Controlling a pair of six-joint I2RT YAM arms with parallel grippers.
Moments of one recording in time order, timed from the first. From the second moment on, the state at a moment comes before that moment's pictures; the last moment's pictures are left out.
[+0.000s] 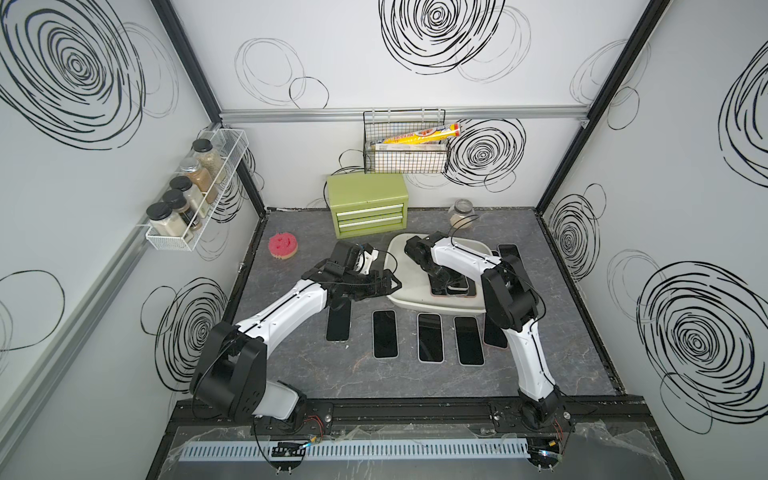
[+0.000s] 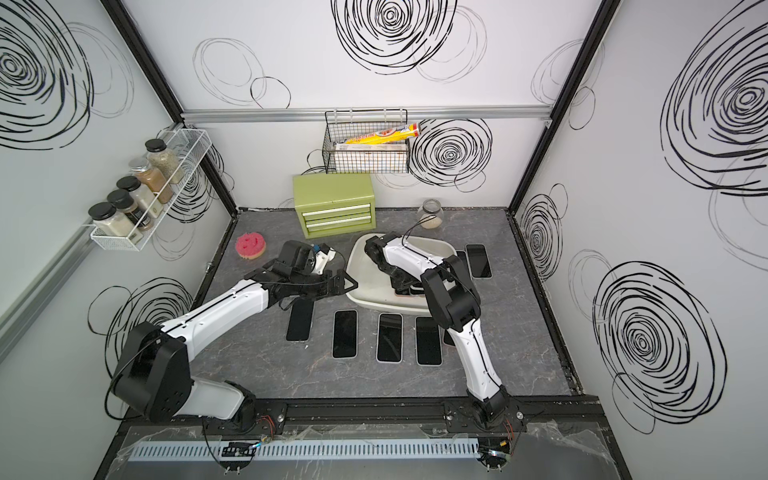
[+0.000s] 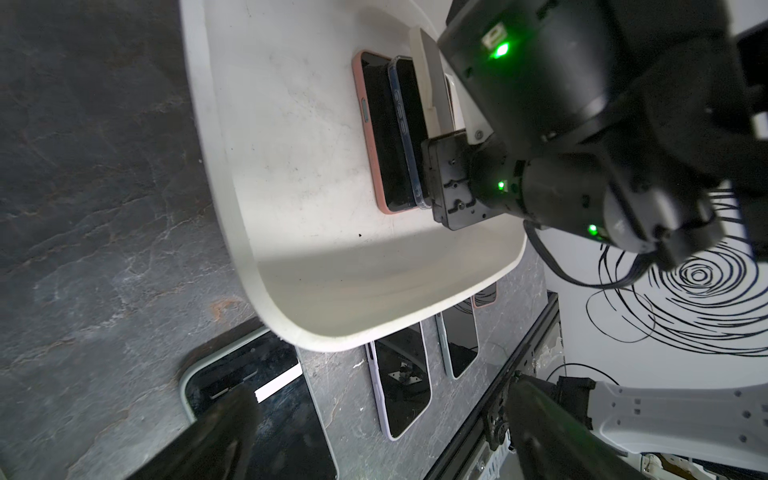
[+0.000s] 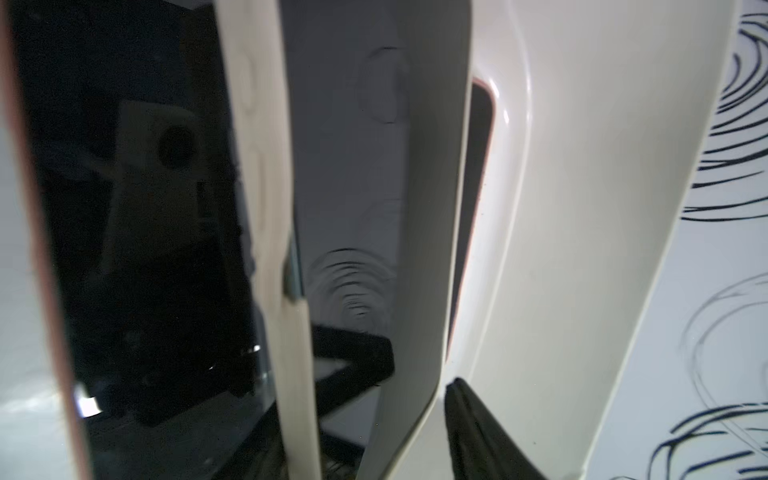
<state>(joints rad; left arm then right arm) -0.40 1.45 0.97 -0.38 0.57 -0.54 0.64 2.23 1.80 -1.27 0.57 0.56</state>
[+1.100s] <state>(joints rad) -0.40 1.45 0.97 -0.40 0.56 -0.53 0.44 2.04 1.59 -0.88 0.11 0.42</state>
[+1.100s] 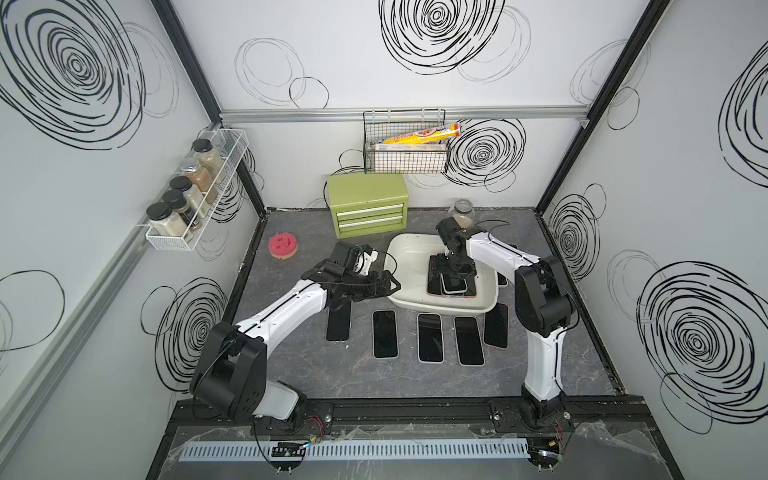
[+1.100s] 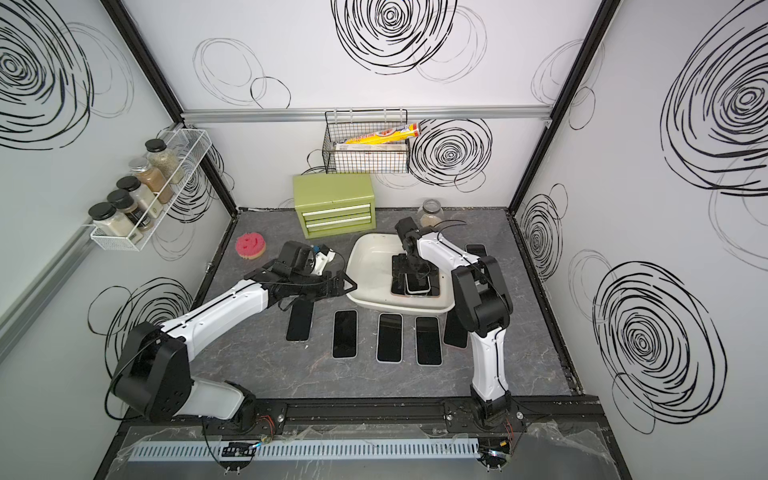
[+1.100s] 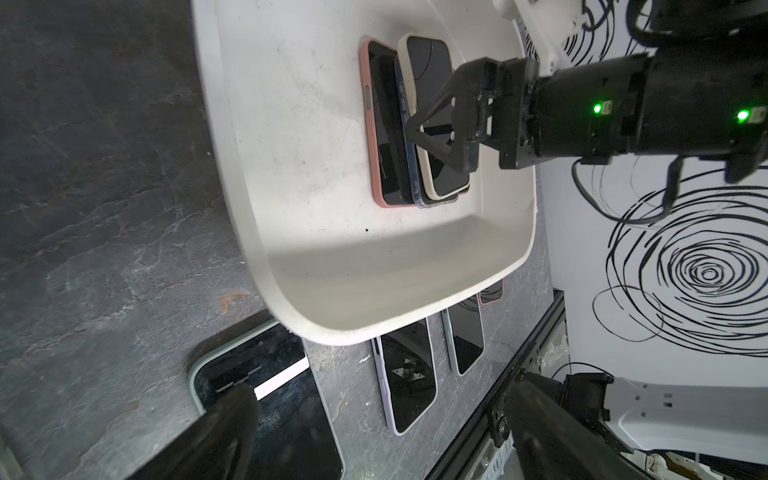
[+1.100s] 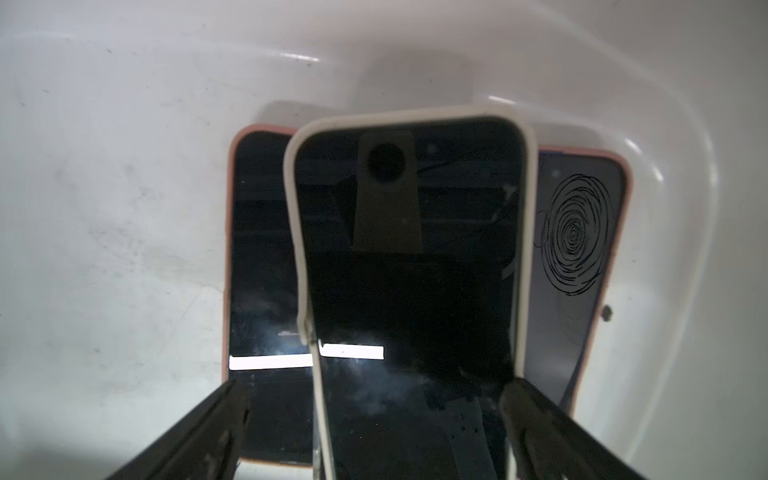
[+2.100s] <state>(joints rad) -0.40 1.48 0.97 -0.40 0.54 -0.55 0.41 2.09 1.59 -0.86 0.13 0.29</state>
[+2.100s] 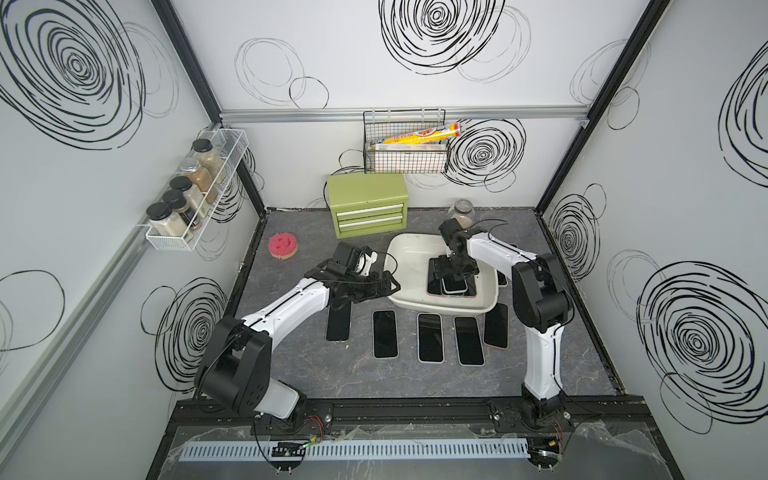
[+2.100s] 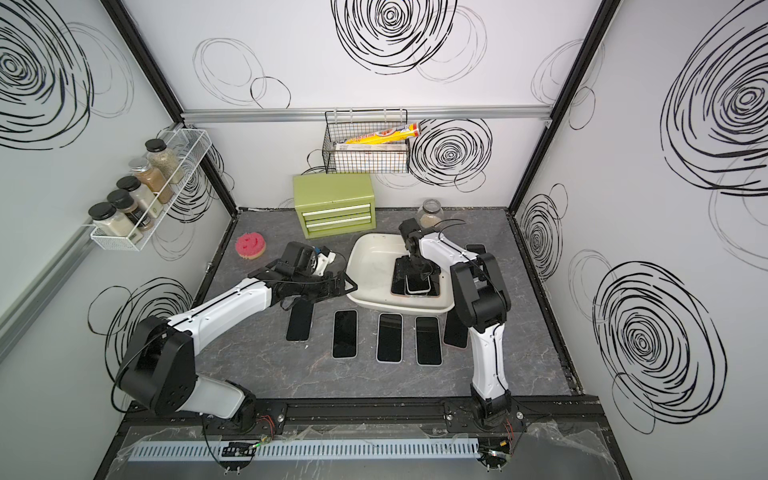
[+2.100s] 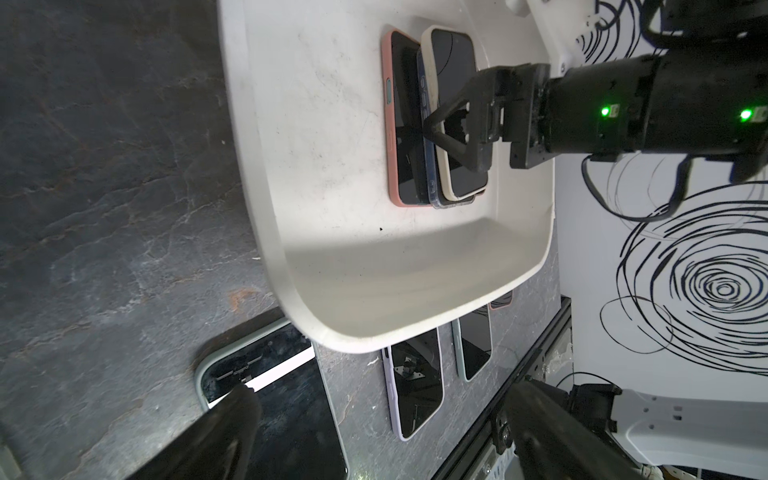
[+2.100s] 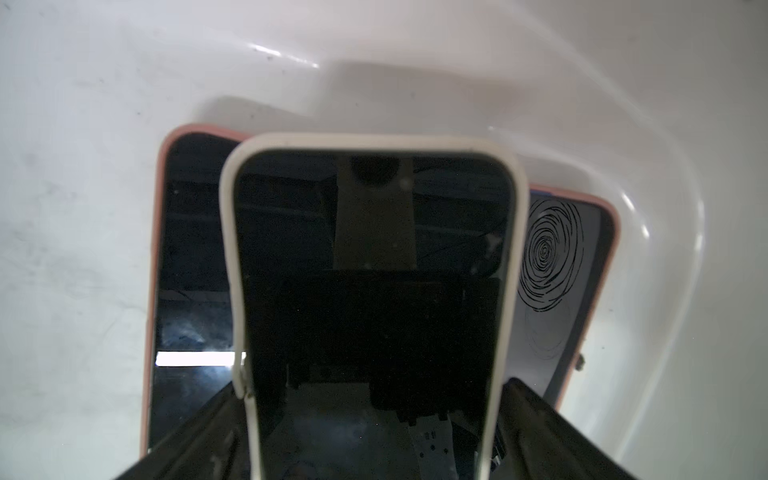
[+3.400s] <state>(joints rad) -0.40 1.50 1.00 -0.40 0.54 -0.55 0.37 2.09 1.61 -0.92 0.09 0.28</state>
